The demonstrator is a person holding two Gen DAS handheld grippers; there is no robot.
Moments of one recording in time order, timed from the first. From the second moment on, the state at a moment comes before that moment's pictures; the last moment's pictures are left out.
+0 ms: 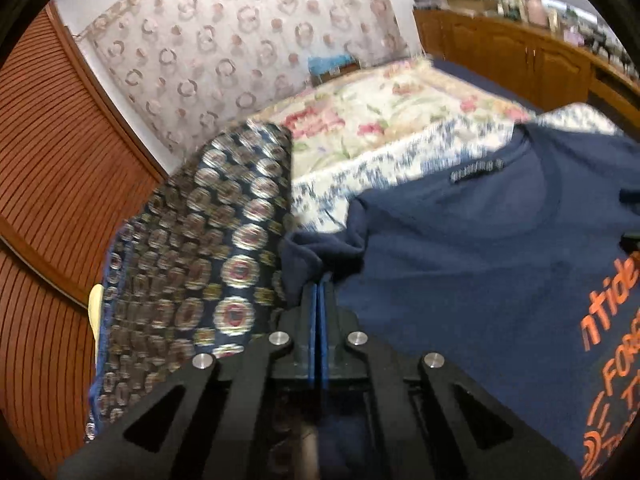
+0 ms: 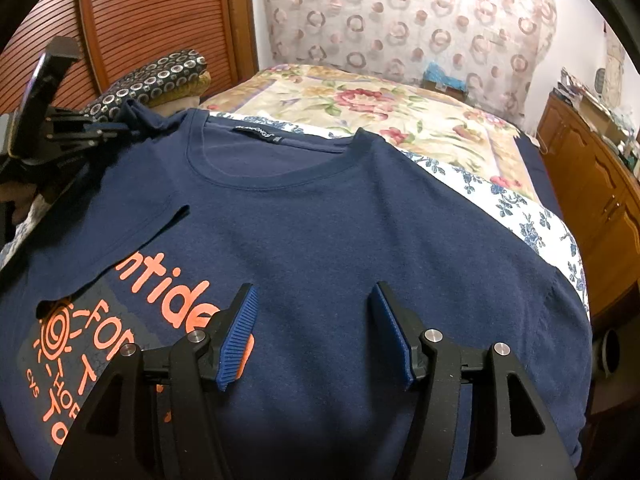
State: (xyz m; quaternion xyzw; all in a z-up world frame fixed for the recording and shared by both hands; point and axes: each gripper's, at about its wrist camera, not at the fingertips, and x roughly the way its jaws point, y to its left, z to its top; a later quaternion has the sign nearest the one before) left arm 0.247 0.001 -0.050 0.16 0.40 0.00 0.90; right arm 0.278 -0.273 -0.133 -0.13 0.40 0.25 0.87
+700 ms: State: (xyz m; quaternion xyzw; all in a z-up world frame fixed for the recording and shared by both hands) left arm 0.232 0.044 0.003 0.06 0.35 -0.04 0.93; right arm 0.278 -0.273 -0.133 -0.13 0.40 0.25 0.87
